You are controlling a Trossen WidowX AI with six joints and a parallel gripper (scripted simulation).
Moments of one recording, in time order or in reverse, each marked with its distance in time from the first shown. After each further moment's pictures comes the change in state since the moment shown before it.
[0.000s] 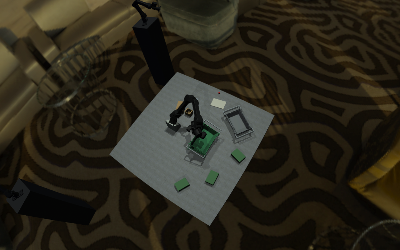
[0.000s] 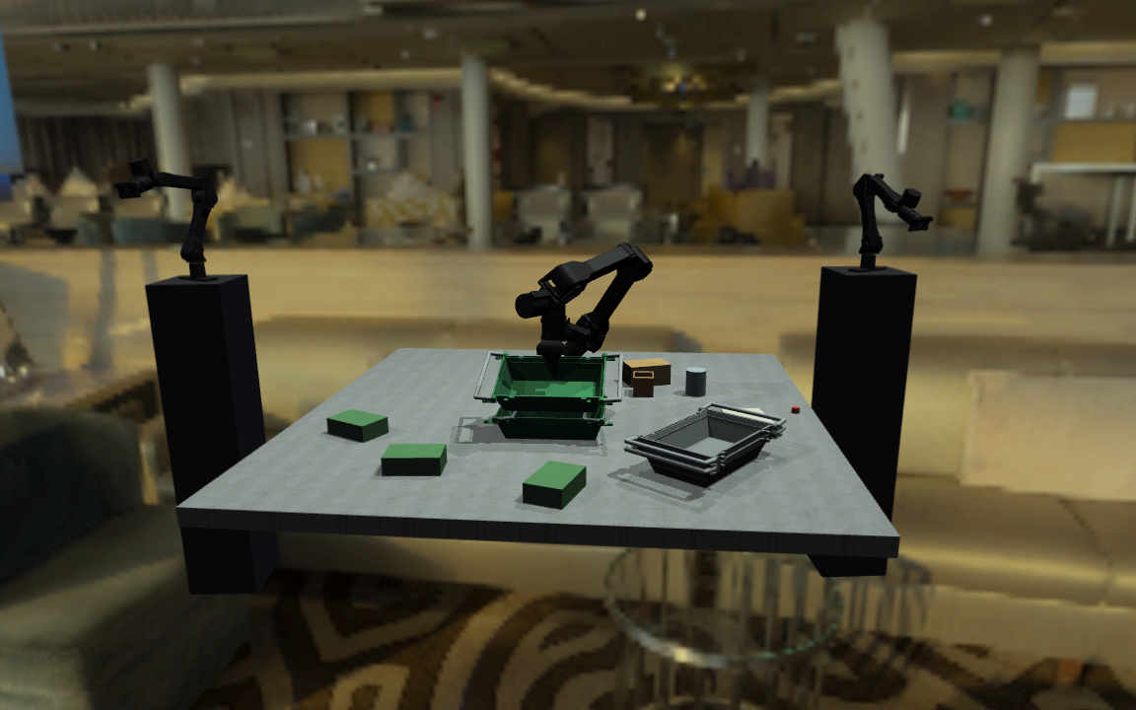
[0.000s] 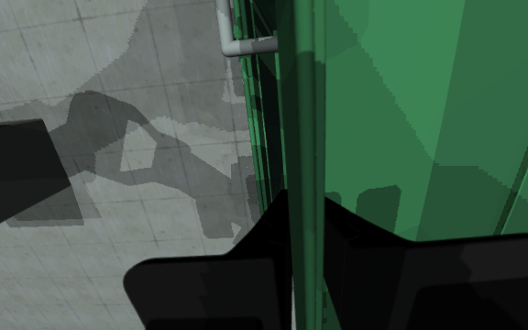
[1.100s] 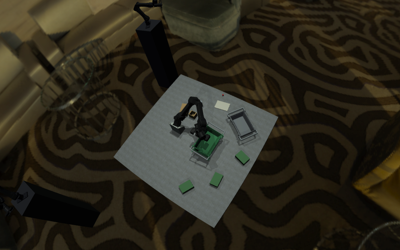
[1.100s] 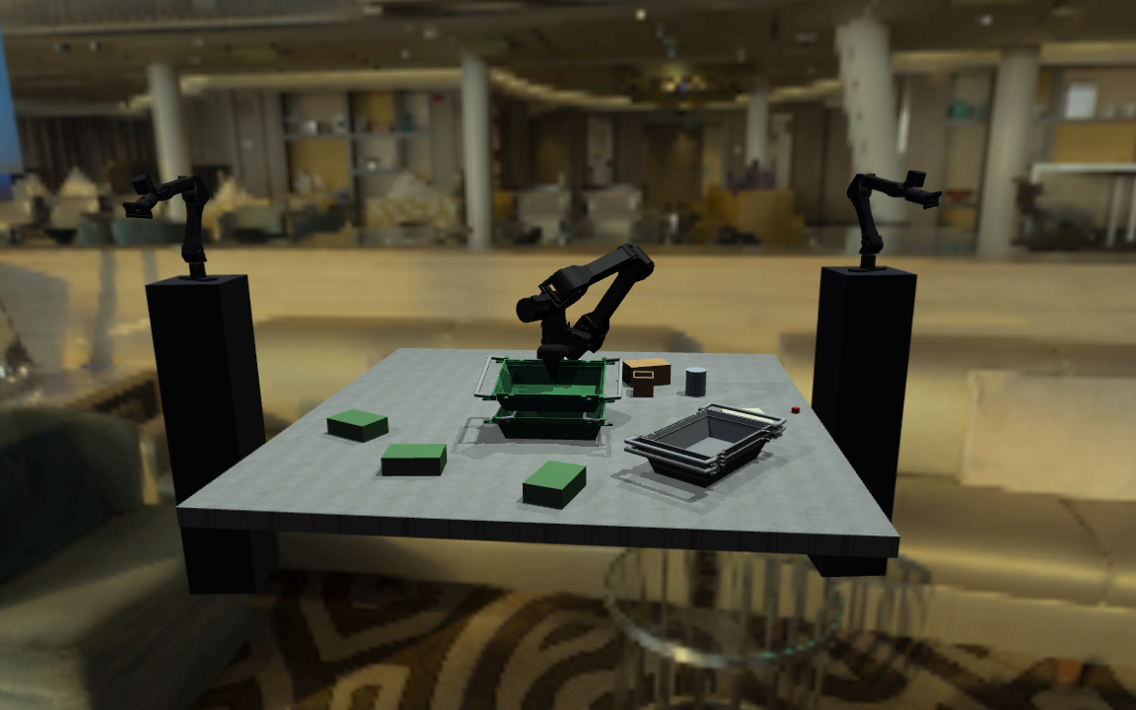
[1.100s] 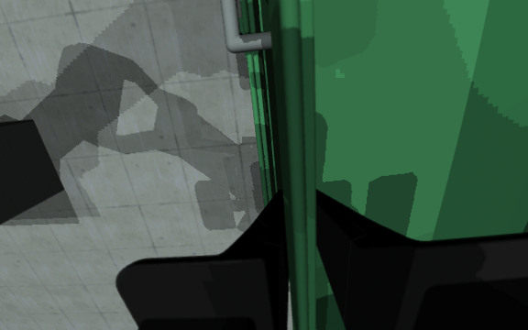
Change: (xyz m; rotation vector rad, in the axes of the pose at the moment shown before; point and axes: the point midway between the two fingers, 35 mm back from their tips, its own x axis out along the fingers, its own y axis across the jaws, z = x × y) arm 0.012 0.007 -0.001 0.001 -0.002 -0.006
